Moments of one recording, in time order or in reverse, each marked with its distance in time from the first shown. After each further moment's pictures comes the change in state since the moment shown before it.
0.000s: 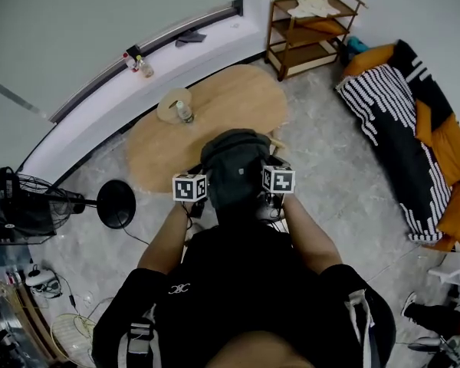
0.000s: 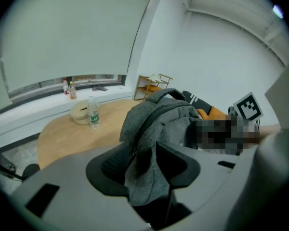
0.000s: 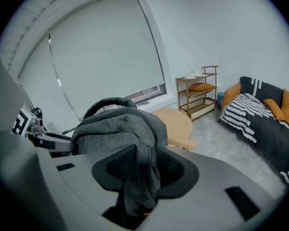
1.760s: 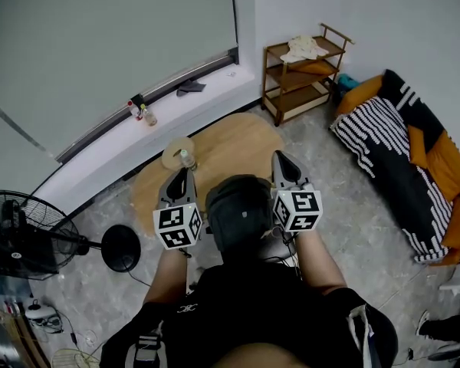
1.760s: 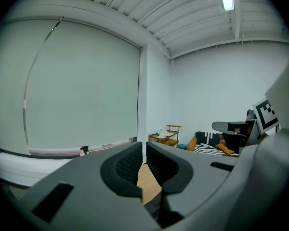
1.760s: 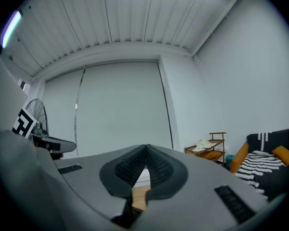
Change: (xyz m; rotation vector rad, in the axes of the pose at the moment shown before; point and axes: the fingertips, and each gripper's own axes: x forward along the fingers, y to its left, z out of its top) left arm -0.203 -0.047 0.213 0.181 -0.632 0.218; right arm -0.194 0.083 0.234 -0.189 -0.696 0.057
